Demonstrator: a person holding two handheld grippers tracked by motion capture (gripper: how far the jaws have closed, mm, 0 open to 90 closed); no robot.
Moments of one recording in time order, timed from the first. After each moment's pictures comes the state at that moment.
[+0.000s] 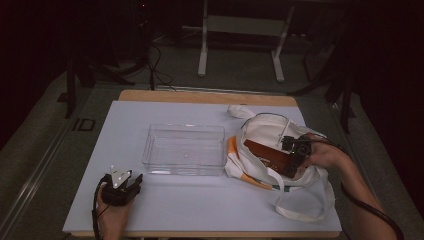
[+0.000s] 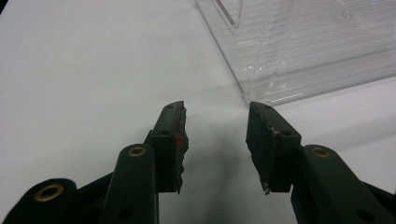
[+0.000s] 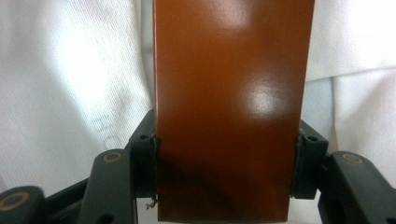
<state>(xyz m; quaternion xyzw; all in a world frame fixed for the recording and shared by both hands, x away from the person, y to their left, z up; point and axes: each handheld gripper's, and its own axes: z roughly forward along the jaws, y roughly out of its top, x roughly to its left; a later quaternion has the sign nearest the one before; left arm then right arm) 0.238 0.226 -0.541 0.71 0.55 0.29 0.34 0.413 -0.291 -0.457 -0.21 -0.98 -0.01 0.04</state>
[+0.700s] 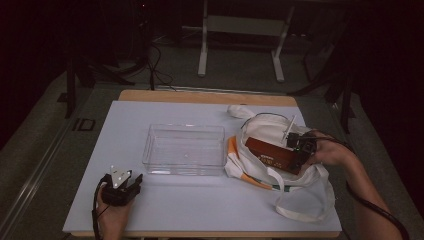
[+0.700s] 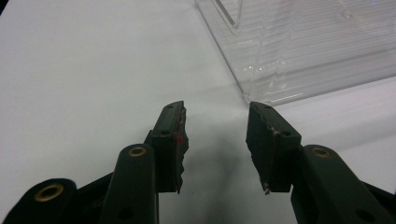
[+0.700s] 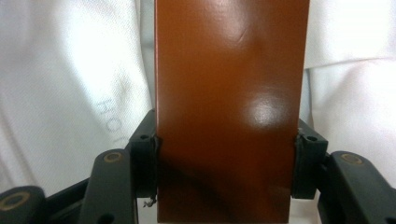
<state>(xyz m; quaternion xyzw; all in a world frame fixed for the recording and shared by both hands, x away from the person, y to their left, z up) 0.238 0.226 -0.541 0.71 0.55 0.29 0.34 0.412 -0.300 -0.439 -0.20 -0.98 -0.02 0.03</state>
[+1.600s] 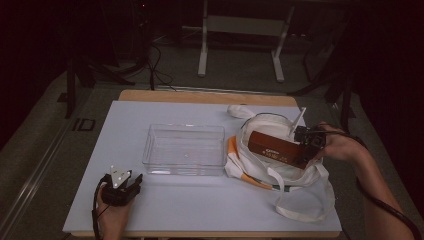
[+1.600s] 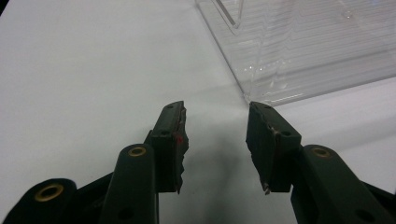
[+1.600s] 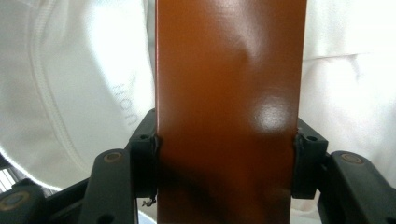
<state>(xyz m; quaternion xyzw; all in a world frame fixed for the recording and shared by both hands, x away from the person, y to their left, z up) 0.237 0.226 -0.541 0.71 0.55 0.29 0.34 0.407 -0.308 -0.403 -0.19 -0.98 -0.04 0.00</state>
